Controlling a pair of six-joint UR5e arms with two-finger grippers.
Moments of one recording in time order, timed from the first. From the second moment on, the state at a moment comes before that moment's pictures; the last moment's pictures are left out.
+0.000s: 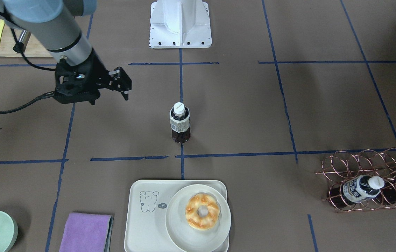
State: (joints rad) left arm -1.56 -1.48 -1.68 -1.50 -2.35 0.17; right arm 0.80 -0.92 1.86 -1.73 2.11 1.01
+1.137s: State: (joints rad) left arm -1.56 -1.48 -1.67 -1.50 -2.35 0.16; right arm 0.70 -0.53 1.47 -1.85 2.04 1.05
